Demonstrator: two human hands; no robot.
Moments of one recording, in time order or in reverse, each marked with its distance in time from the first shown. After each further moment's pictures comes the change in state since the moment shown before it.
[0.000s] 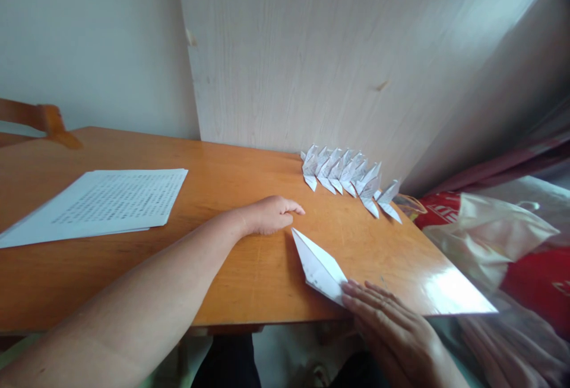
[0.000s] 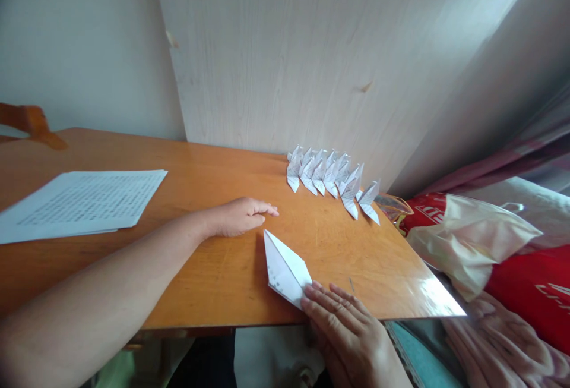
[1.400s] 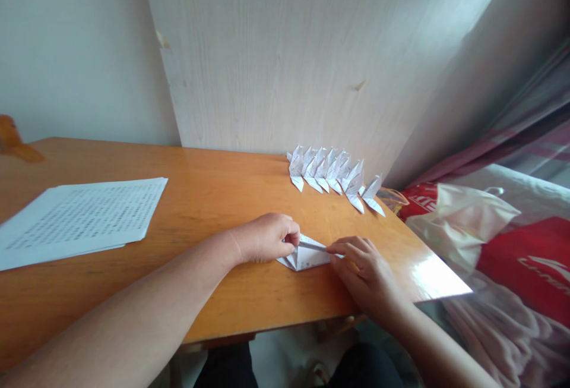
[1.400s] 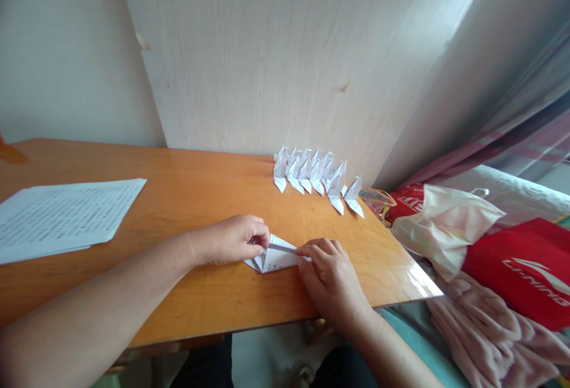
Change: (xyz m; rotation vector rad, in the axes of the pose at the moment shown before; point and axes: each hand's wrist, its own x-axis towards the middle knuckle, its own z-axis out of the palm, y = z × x) left_hand -0.008 0.038 0.019 0.144 -0.052 0.178; right_hand 0.062 0.028 0.011 0.094 0.104 0.392
